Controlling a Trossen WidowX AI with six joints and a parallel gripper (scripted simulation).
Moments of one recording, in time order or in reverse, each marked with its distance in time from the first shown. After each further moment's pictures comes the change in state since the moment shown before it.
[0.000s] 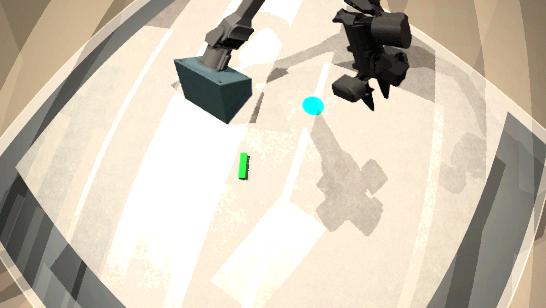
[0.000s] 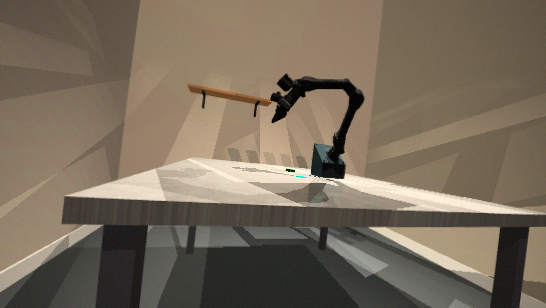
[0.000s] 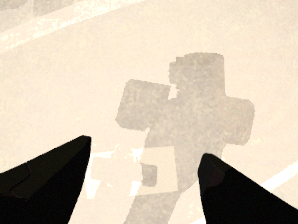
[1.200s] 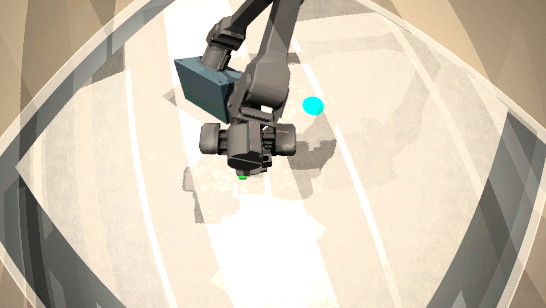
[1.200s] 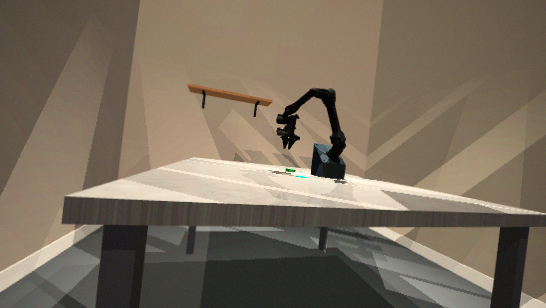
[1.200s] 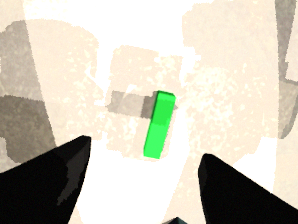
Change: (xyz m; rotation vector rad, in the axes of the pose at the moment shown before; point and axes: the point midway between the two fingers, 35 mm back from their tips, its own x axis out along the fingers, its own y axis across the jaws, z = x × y) arm 0.035 -0.258 -0.143 0.681 0.461 -0.240
